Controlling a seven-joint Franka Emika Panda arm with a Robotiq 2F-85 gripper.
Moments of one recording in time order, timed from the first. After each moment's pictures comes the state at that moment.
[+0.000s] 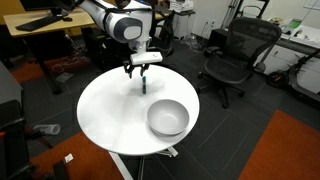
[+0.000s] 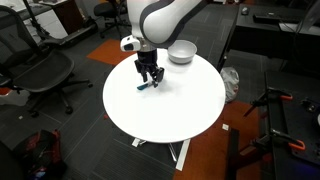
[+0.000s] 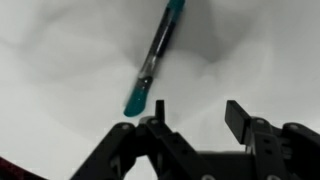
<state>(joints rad) -0.16 0.81 0.23 -1.54 -0.07 2.31 -1.27</state>
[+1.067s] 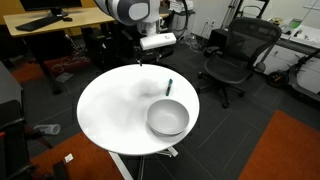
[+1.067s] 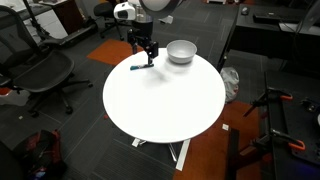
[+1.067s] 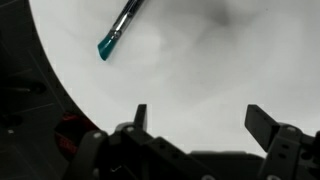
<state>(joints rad) -0.16 0.72 0.18 -1.50 -0.07 2.34 -1.27</state>
